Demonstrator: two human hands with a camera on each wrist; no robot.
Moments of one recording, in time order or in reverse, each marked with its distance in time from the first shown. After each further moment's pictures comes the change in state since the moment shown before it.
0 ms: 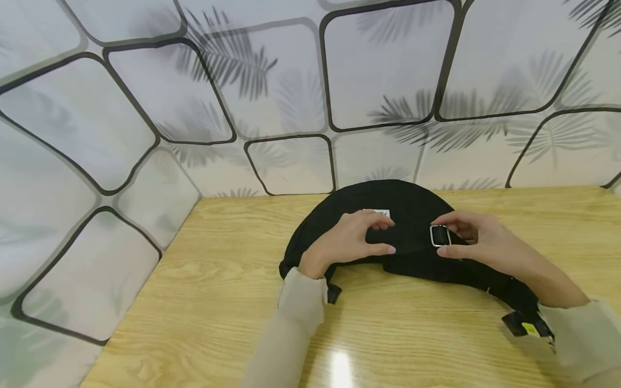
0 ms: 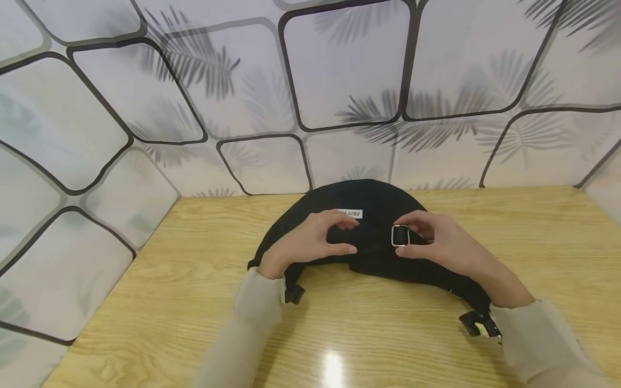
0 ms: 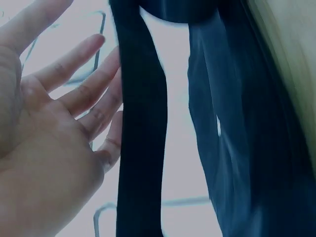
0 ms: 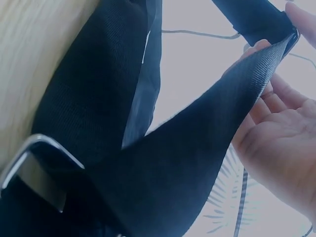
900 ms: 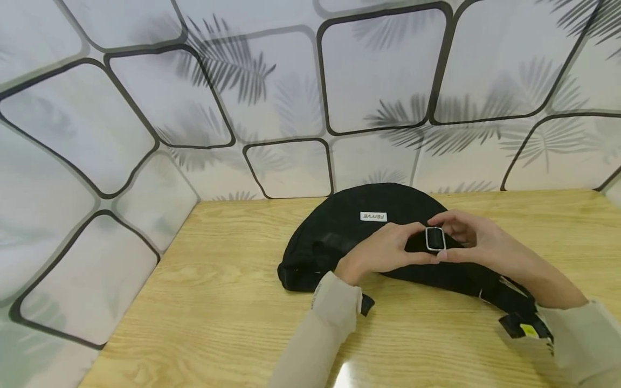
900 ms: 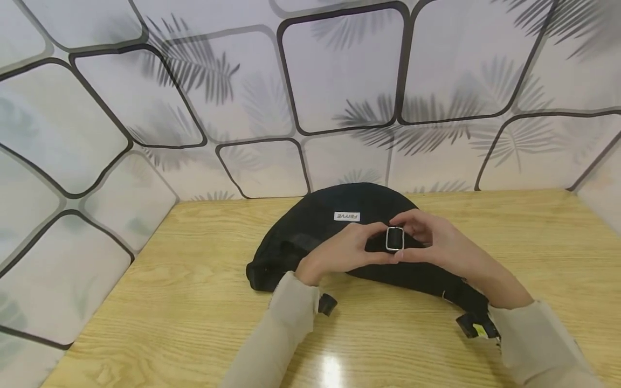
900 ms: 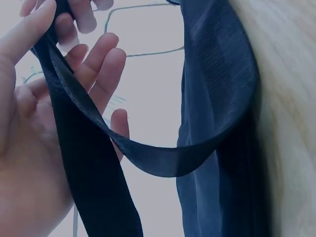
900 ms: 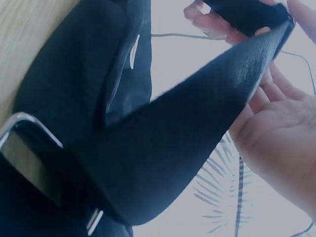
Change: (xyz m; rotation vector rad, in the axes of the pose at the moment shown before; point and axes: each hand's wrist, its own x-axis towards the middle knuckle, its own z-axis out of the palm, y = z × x) left_hand 0.040 0.030 0.039 -0.131 -0.034 0.073; right_hand -0.005 0.004 0.000 0.202 -0.070 -0.143
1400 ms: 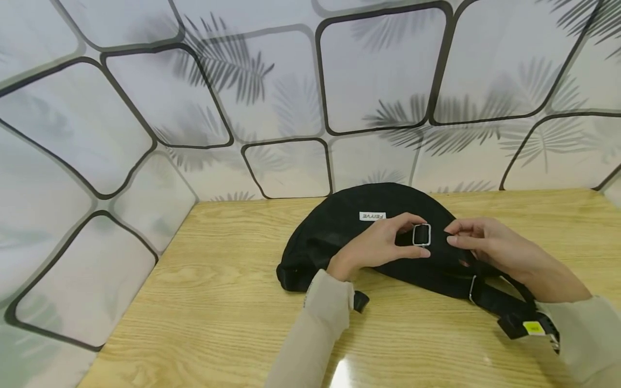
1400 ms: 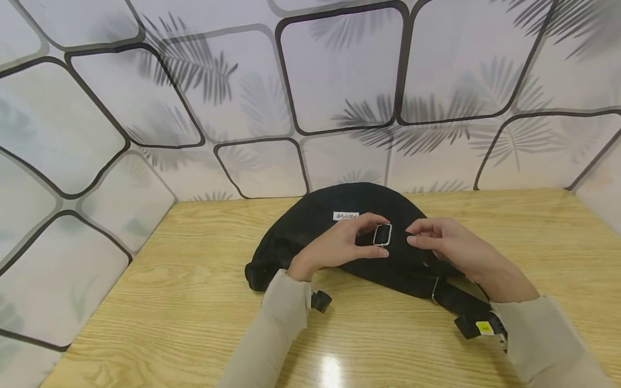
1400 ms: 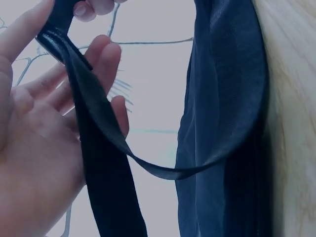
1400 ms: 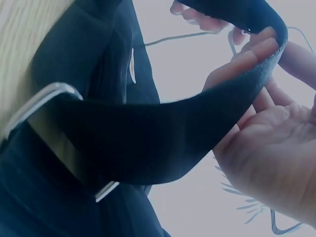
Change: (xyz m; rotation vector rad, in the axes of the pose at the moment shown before) left_hand -0.005 -0.010 -0.008 -0.170 0.052 0.002; right_hand 0.001 0.025 -0.017 0.328 -0.104 0.098
